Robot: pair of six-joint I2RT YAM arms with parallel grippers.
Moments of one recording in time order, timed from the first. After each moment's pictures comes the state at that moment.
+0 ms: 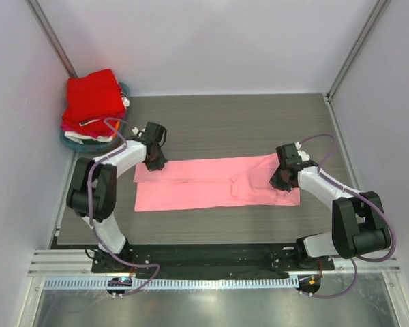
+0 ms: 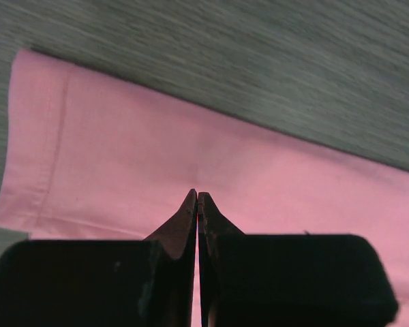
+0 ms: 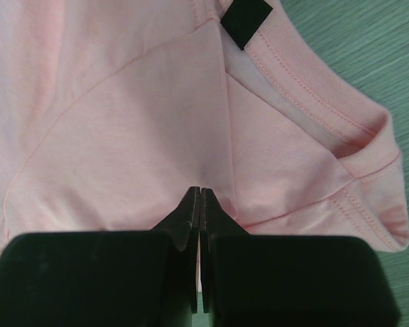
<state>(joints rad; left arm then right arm) -0.31 1.74 1.12 -0.52 -0.18 -0.66 0.21 1.38 0.73 -0.46 0.17 0.78</state>
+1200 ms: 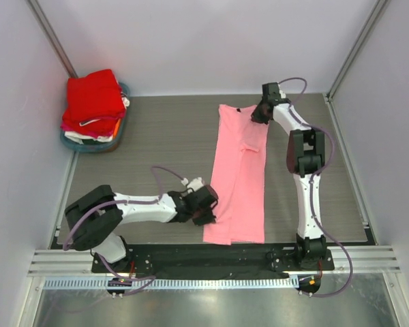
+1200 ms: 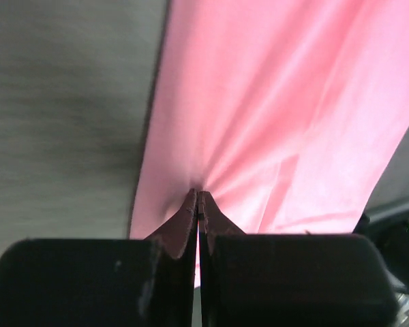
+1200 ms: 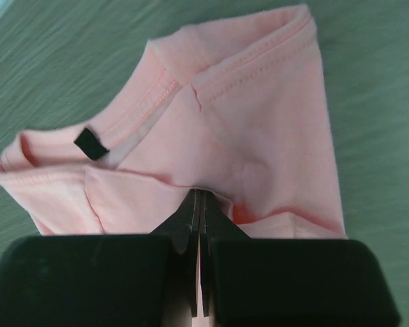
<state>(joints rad) -1.05 1.56 0.75 -0.25 -0.12 -1.25 0.12 2.44 2.04 -0.48 0.02 0.71</state>
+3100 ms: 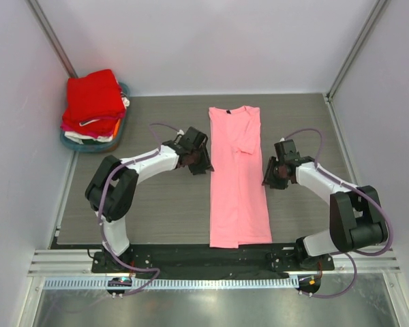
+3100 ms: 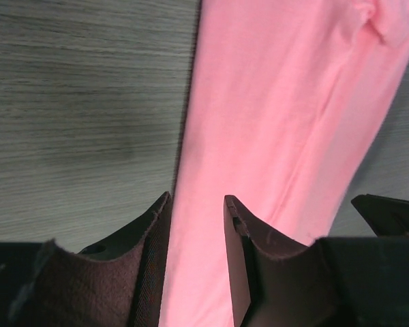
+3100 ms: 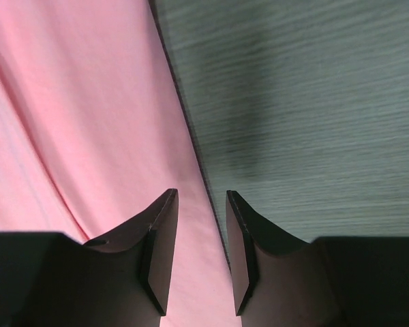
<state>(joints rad) -0.65 1.83 1.26 -0.36 0.06 -0.90 0.22 1.43 0.80 -0.46 -0.01 0.53</state>
